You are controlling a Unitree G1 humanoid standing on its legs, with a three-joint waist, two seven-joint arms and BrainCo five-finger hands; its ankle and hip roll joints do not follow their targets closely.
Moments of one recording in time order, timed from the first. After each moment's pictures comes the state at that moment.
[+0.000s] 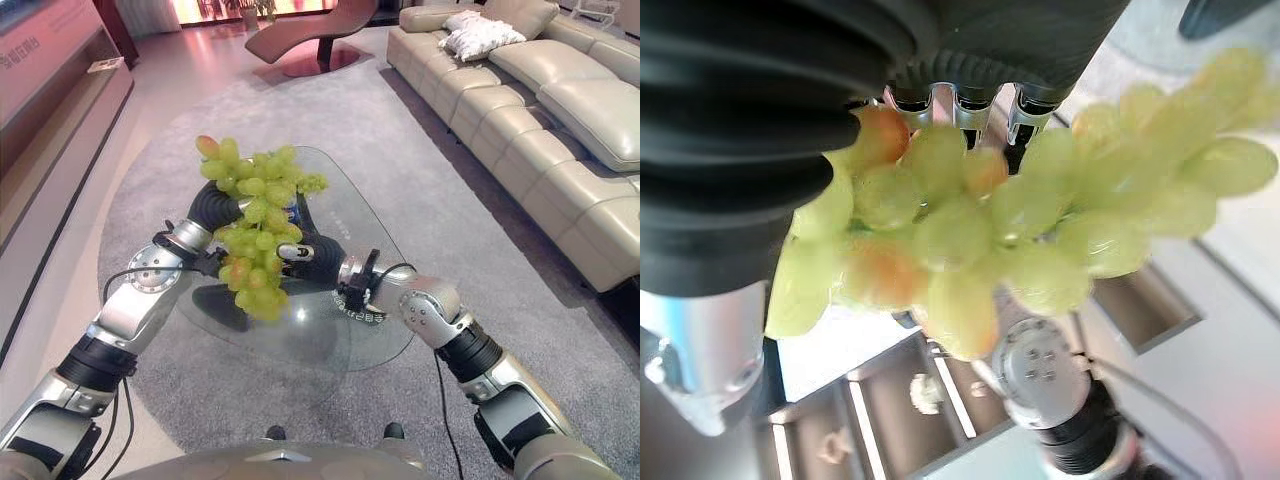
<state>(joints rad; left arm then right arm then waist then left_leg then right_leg) -0.33 0.61 -0.32 -0.09 -0.41 -0.20 -0.09 -0.45 -0.40 0.53 -0.11 1.08 0.46 0.36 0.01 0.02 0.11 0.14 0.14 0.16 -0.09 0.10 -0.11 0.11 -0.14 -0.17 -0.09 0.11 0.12</state>
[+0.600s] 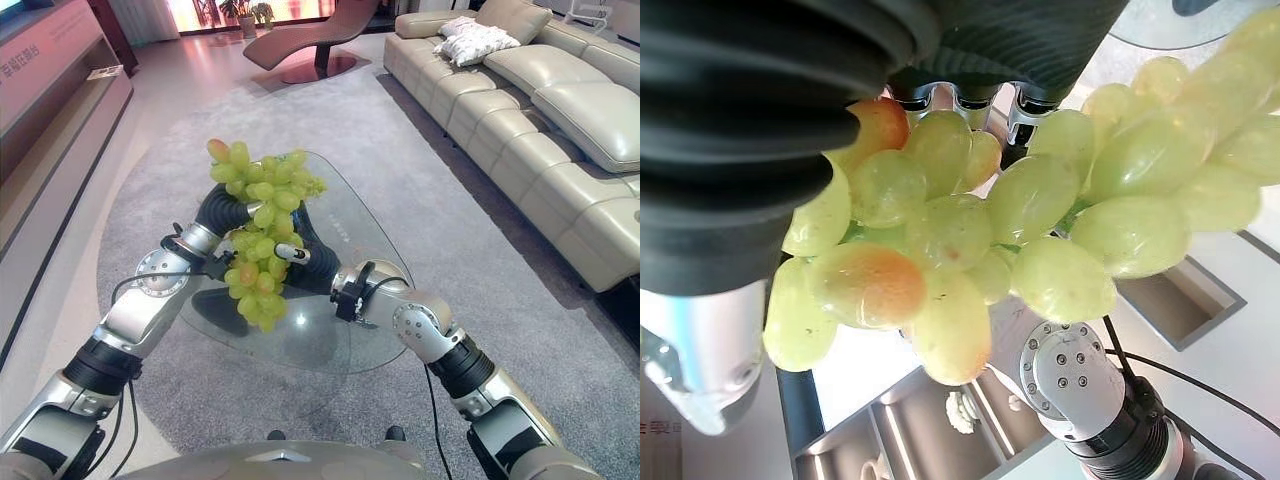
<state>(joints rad) -0.32 0.60 -0.34 -0.10 -0.35 -0.15 -0.03 -0.39 -0.38 0.54 -0.13 1.12 0.45 0.26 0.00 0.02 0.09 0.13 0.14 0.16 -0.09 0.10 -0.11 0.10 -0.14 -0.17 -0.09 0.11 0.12</state>
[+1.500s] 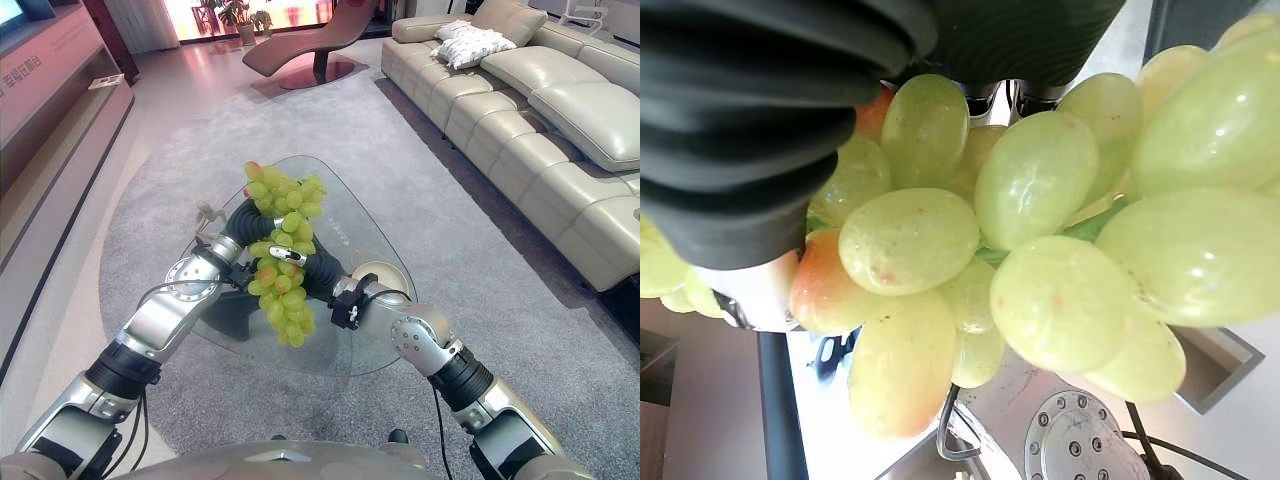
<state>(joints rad) -0.32 0.52 -0.40 -0.09 -0.24 0.04 0.00 -0.34 -0.38 0.57 -0.11 1.12 0.40 0.11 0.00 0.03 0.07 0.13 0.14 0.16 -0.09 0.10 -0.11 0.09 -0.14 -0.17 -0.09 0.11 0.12</state>
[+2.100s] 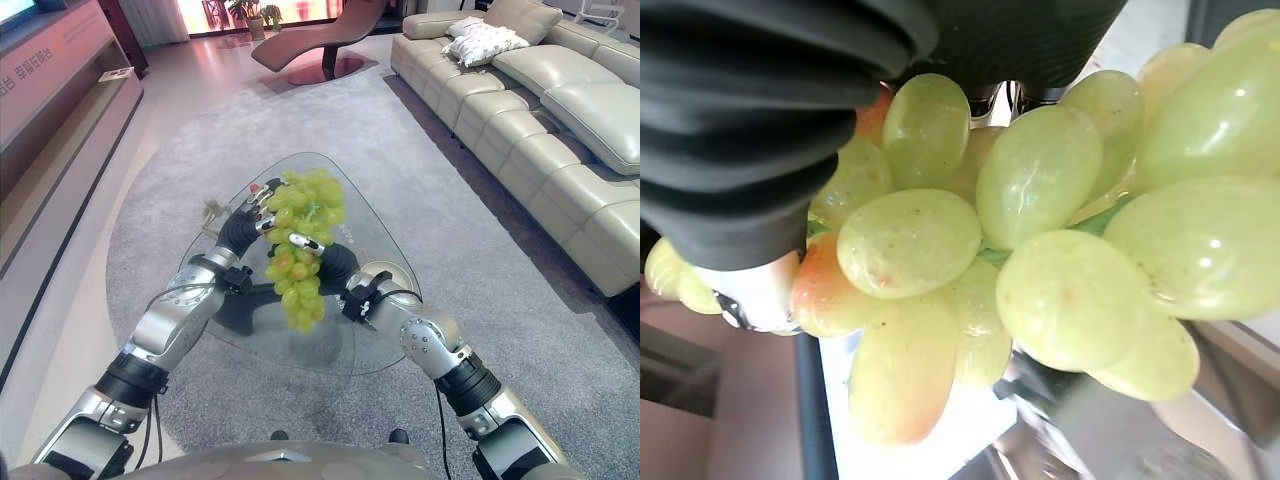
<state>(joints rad) -0.22 0.44 -0.31 0.00 -0.45 0.04 0.00 -0.27 -0.38 0.44 -0.12 1.10 0.32 0.12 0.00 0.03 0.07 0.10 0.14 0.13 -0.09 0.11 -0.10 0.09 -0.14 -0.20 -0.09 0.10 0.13</state>
